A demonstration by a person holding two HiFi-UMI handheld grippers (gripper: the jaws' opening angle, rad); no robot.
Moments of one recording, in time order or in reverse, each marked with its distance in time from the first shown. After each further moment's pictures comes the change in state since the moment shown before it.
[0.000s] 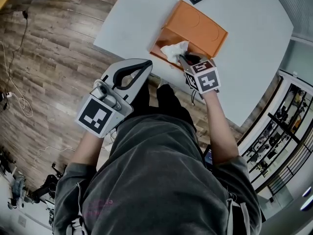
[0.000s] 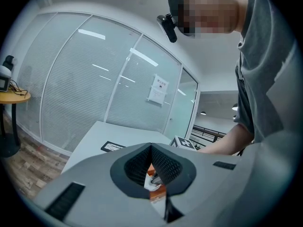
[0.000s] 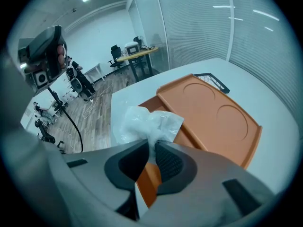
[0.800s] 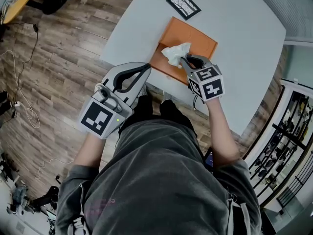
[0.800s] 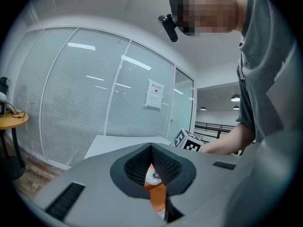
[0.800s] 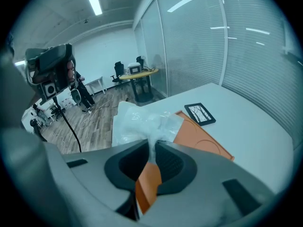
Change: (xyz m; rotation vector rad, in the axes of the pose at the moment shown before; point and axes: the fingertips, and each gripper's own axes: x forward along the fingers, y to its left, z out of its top) left arm 0.013 -0.026 0.052 0.132 -0.037 0.025; right arm -0.076 -0.019 0.057 -0.041 -0.229 -0.040
